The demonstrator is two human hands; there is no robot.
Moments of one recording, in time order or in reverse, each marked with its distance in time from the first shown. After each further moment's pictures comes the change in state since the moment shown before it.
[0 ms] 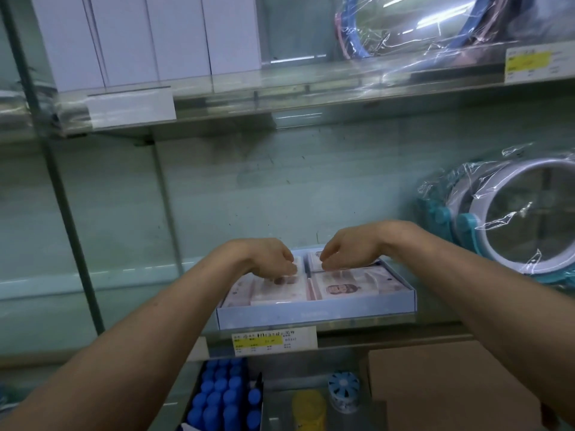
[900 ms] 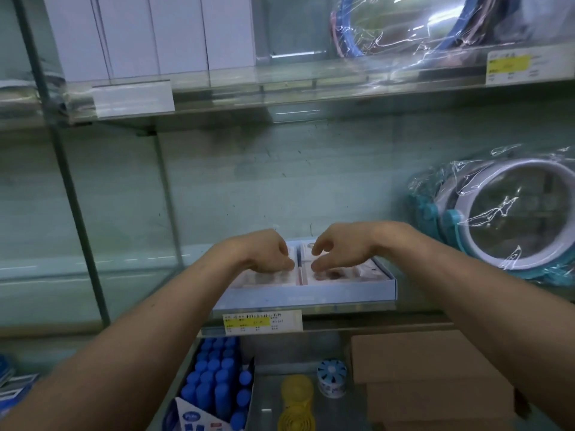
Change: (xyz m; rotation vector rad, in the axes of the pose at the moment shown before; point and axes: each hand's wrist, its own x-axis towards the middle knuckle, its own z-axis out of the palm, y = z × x) left_hand -0.024 0.020 0.012 -0.077 0.162 -0.023; right_hand -0.024 0.000 0.010 0.037 0.076 -0.059
